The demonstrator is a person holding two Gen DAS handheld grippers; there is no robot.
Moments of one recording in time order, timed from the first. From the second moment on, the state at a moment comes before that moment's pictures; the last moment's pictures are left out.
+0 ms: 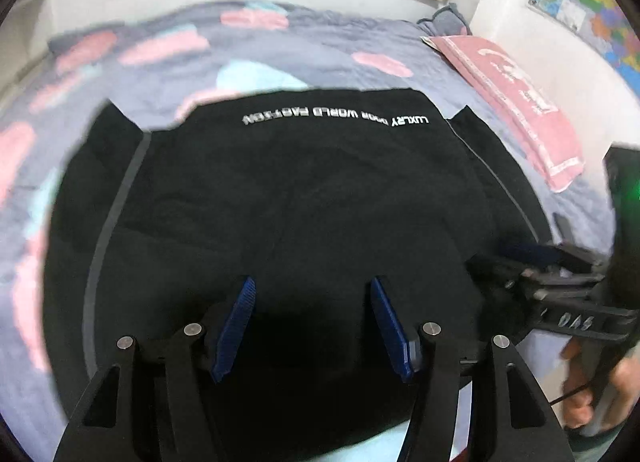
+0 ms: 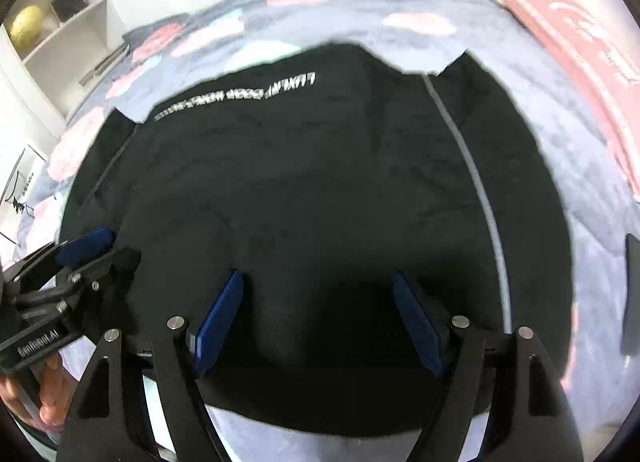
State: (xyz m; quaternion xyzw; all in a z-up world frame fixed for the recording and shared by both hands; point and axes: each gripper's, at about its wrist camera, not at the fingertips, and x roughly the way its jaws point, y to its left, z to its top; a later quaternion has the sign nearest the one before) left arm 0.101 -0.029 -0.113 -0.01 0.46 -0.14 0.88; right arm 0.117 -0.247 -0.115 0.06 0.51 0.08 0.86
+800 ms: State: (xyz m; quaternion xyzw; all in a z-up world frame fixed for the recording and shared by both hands) left arm -0.015 0.000 0.038 -0.03 0.27 -0.02 0.96; right arm 0.019 -0.207 0.041 0.00 0.31 0.01 0.95
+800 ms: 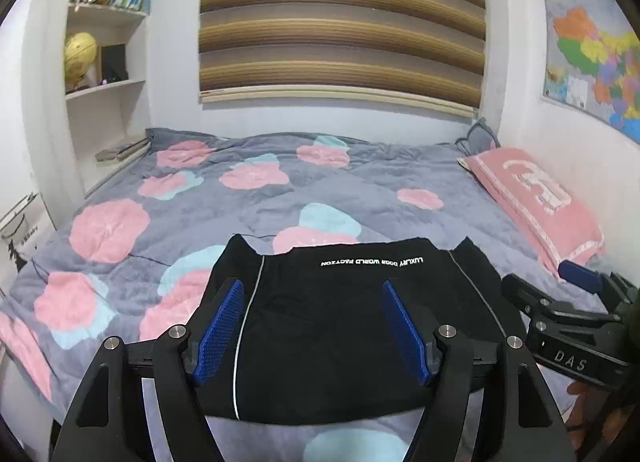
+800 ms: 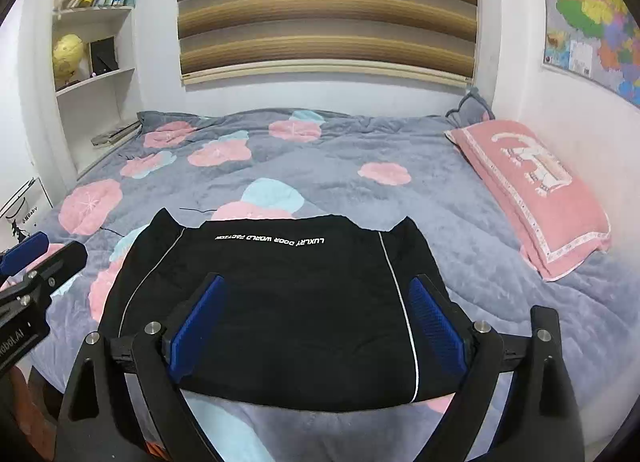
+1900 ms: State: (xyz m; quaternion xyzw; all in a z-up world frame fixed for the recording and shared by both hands) left arm -0.013 -0.015 0.012 -0.02 0.30 0.01 0.95; right arm 0.024 -0.230 0.005 0.02 0.36 0.00 0.93
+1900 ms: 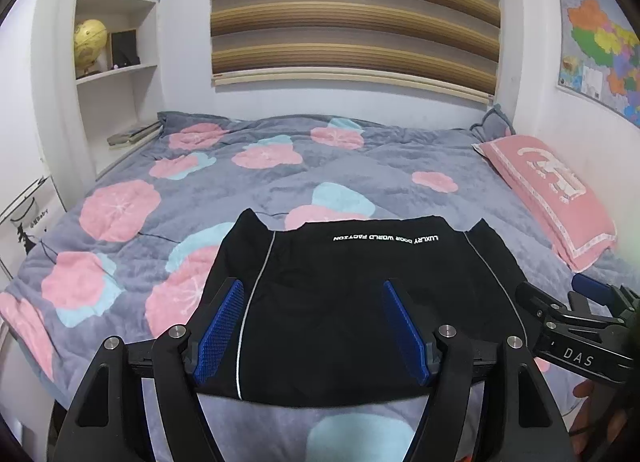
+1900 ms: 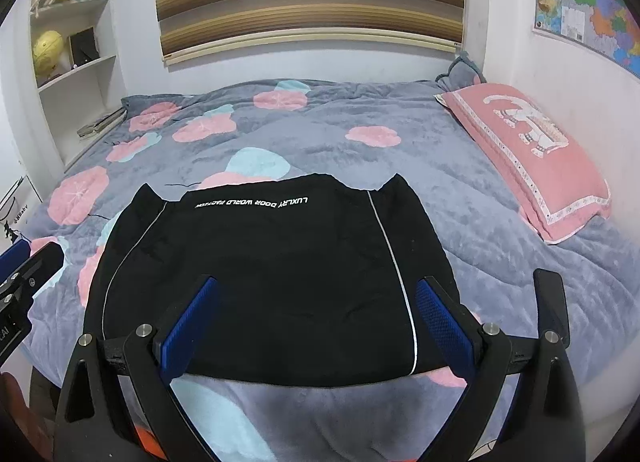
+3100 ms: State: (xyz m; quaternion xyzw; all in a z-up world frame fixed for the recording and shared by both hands) left arm 0.004 -0.020 -0.006 0.02 0.31 0.04 0.95; right arm 0.038 -0.225 -0.014 0.02 0.39 0.01 0.92
